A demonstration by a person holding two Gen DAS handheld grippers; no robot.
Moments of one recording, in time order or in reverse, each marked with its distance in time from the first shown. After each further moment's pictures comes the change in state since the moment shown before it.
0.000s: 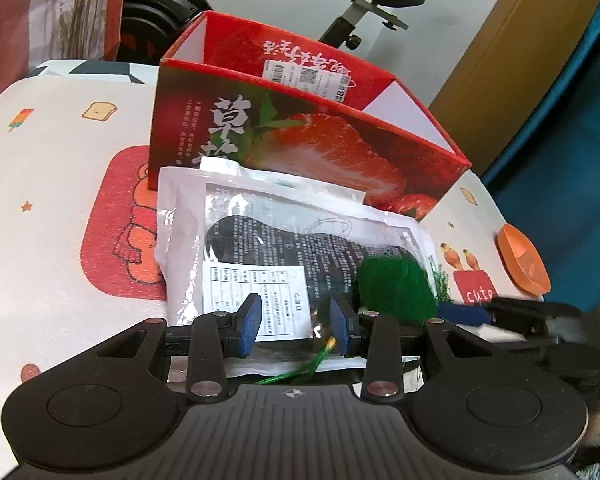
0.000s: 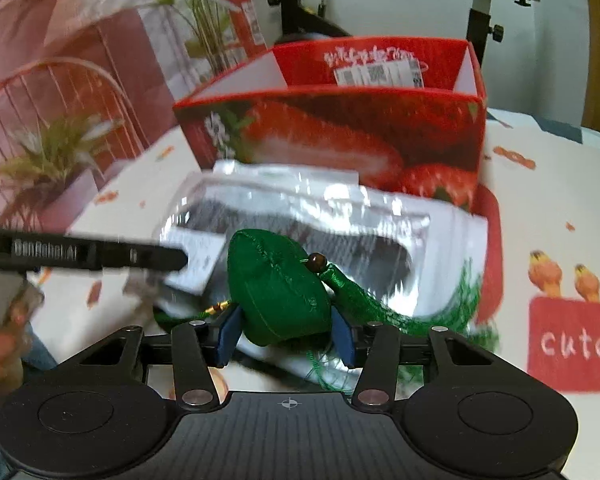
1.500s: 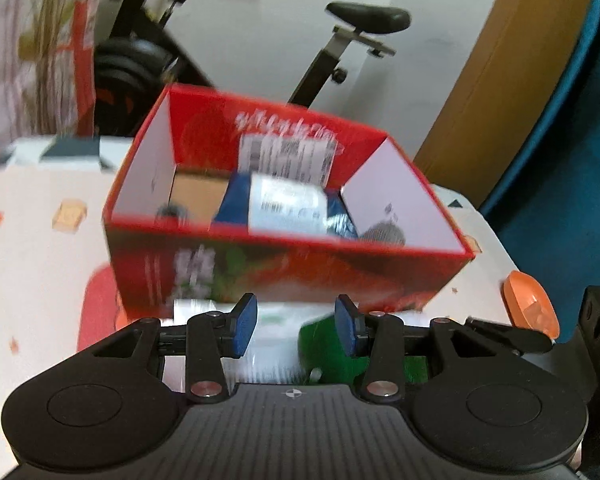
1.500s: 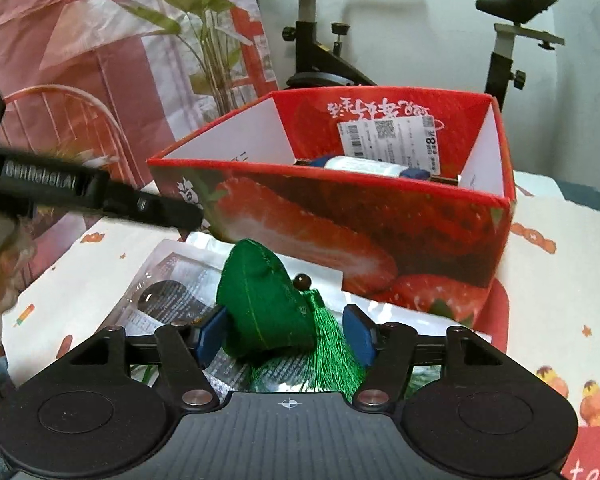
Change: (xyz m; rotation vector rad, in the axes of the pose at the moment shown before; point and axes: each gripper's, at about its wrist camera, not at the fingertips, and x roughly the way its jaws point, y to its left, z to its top) left arm 0.015 -0.024 0.090 0.115 -0.085 0.019; right arm 0.035 -0.021 0.050 -0.089 -0.102 0.016
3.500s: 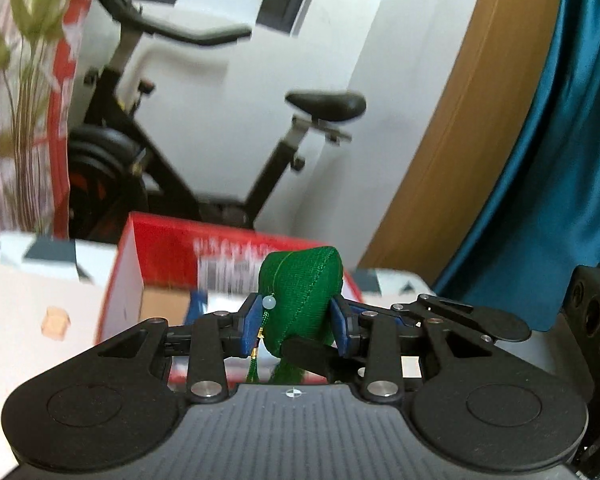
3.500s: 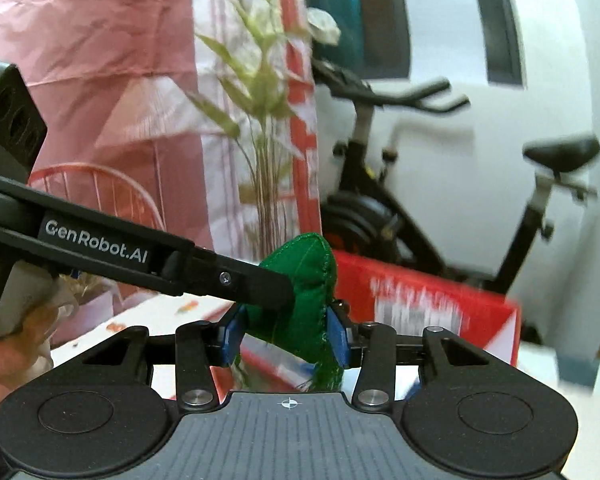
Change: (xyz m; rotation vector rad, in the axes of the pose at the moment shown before) left arm -0.058 -0.025 0.066 0.018 -0.220 -0.088; right arm -0.047 0.046 0.119 -0.226 -0.263 0.033
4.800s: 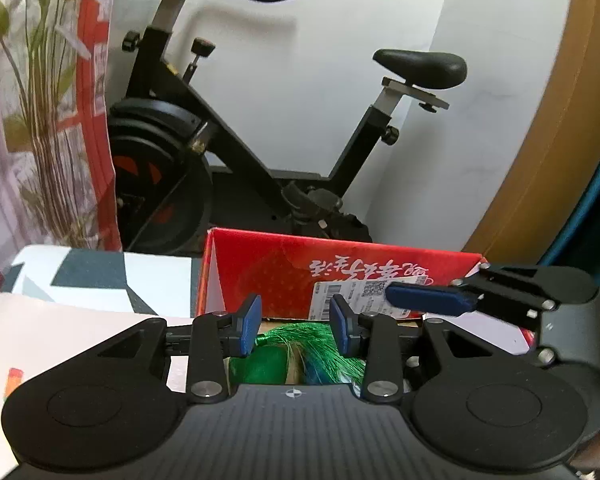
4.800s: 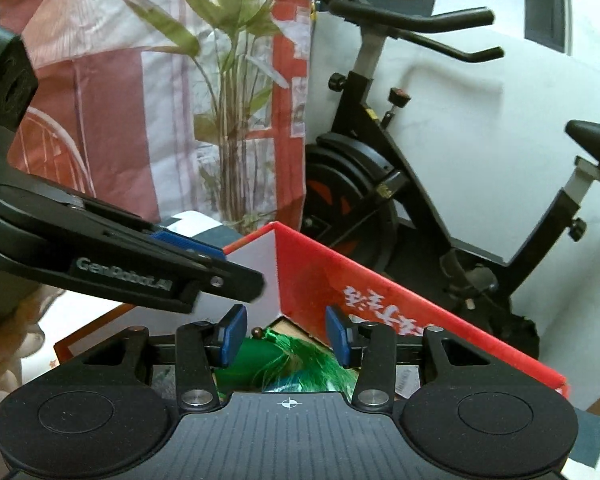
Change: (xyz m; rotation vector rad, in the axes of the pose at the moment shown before) left arm 0.127 0.100 0.035 0.012 0.131 0.181; right arm 0.174 -0.044 0.020 -0.057 0.222 -0.034
